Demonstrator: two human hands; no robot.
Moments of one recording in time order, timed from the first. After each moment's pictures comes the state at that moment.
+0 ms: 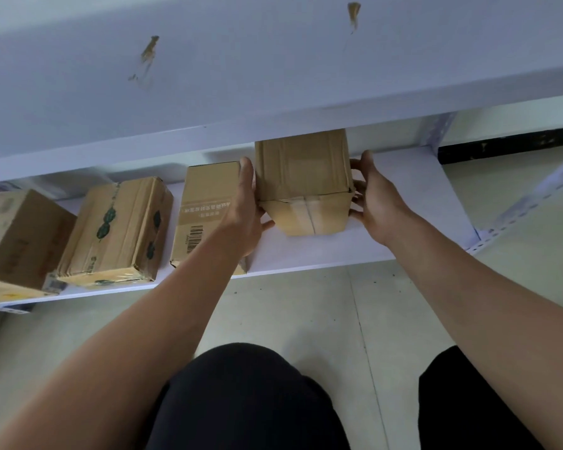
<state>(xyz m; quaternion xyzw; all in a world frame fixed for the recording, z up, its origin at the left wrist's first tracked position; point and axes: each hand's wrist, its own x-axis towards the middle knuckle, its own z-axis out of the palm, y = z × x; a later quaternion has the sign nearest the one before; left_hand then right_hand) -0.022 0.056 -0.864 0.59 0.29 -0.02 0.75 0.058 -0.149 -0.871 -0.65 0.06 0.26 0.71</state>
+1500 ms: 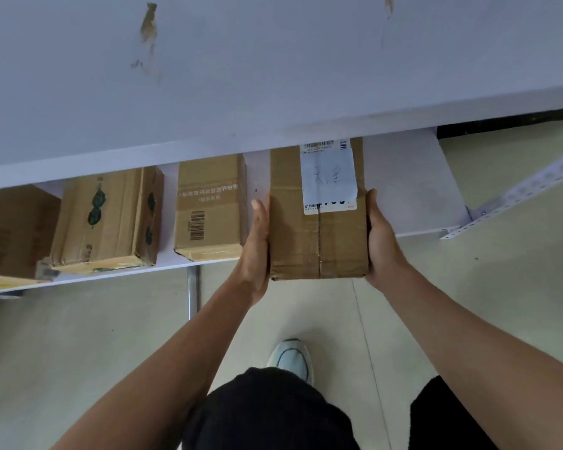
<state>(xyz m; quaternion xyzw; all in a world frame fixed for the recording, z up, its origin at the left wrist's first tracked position) -0.098 0.038 -0.880 0.53 0.25 -0.10 0.80 -0.025 -0.142 -0.888 -0.57 0.11 0.29 0.76</state>
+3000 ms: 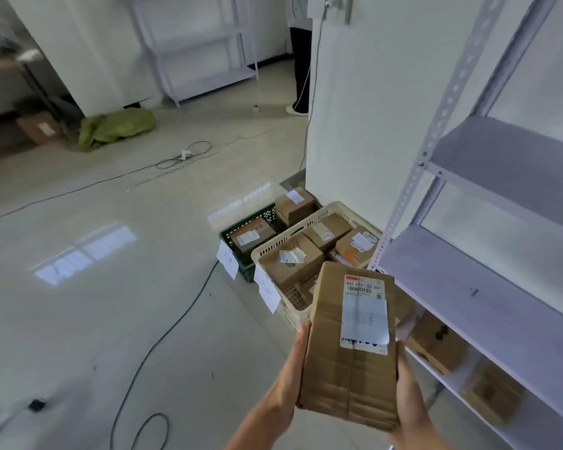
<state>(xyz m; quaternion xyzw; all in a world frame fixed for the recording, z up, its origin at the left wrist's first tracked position) -0.776 0.328 -0.232 0.39 0.41 0.19 0.80 -0.601 0.253 -0.254 -0.48 0.04 0.64 0.59</state>
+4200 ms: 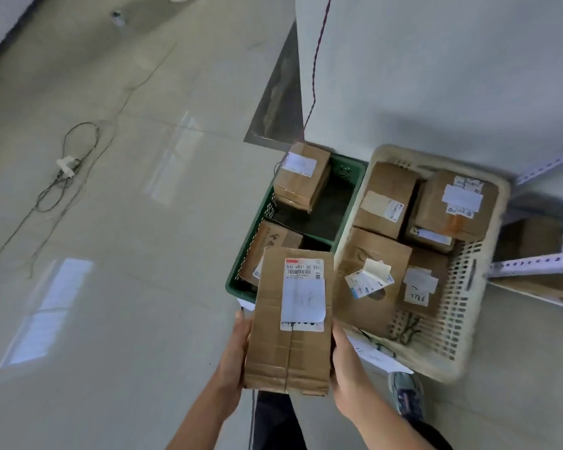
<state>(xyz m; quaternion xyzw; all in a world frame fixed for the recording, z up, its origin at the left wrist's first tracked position) -0.906 1.055 -0.491 0.42 0.54 -0.09 0.72 -0.770 0.913 -0.517 -0.58 0.22 0.62 0.48</state>
